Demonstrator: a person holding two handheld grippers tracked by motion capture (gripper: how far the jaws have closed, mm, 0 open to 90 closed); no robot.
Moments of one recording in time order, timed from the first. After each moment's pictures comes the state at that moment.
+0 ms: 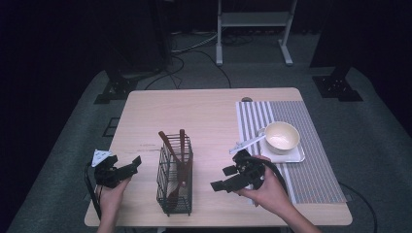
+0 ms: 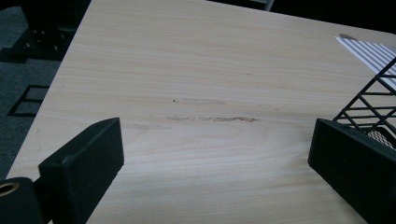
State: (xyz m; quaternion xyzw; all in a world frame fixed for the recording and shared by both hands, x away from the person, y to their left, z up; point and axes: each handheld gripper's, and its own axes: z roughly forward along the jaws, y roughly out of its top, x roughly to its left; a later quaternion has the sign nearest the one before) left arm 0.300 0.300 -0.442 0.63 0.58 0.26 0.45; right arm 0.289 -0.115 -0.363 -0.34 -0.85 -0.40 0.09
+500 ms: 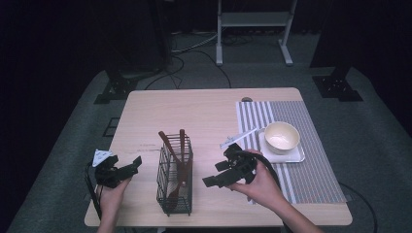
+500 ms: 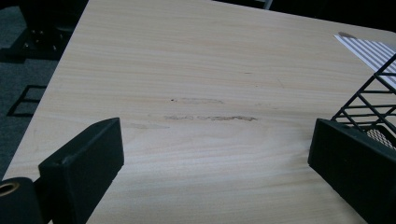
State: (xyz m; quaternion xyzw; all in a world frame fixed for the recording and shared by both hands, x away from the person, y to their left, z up) left arm 0.300 0.299 -0.442 0.63 0.58 0.26 0.45; right arm 0.297 -0.094 -0.348 -0.32 -0.85 -0.40 0.09
